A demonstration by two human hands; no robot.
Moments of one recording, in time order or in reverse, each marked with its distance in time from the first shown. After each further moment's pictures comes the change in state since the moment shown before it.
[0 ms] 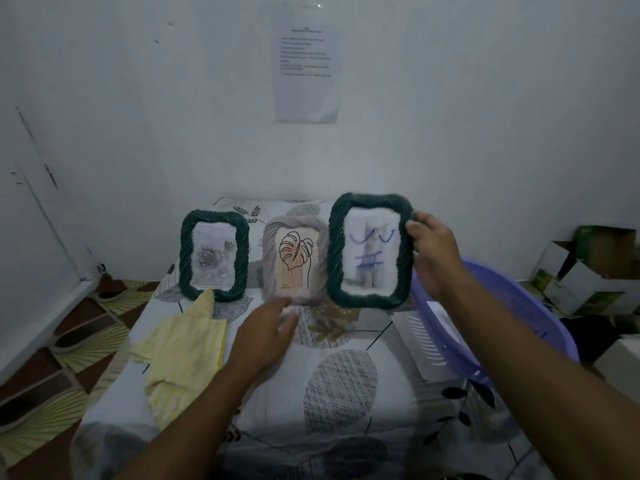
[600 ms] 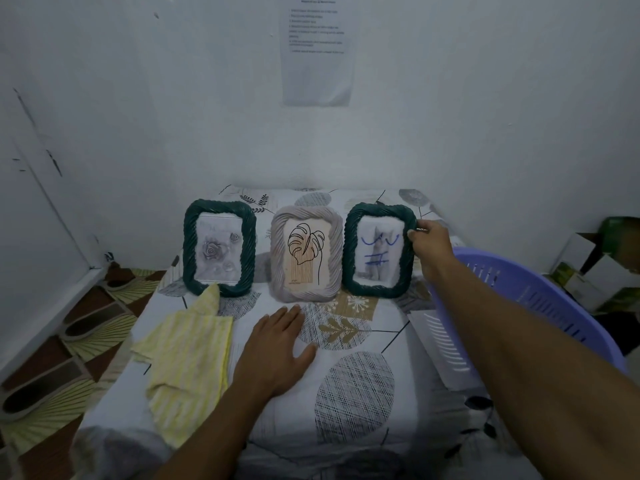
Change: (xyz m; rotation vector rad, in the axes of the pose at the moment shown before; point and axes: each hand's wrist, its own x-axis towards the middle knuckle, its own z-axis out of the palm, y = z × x) left_hand -0.011 -0.038 0.032 0.410 -0.183 0.107; right_hand 0.092 0.076 0.003 -0.385 0.112 0.161
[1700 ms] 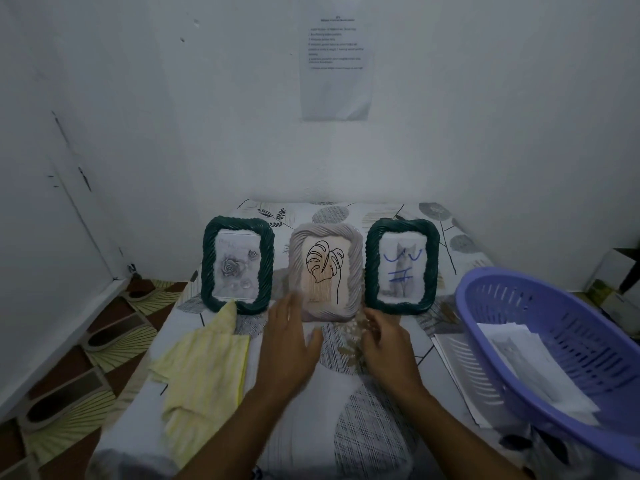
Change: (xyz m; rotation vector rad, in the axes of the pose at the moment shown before) left_hand 0.027 0.007 -0.021 -0.333 0.289 -0.197; right_hand -0.138 0.083 0.062 -0.316 -0.248 -0.390
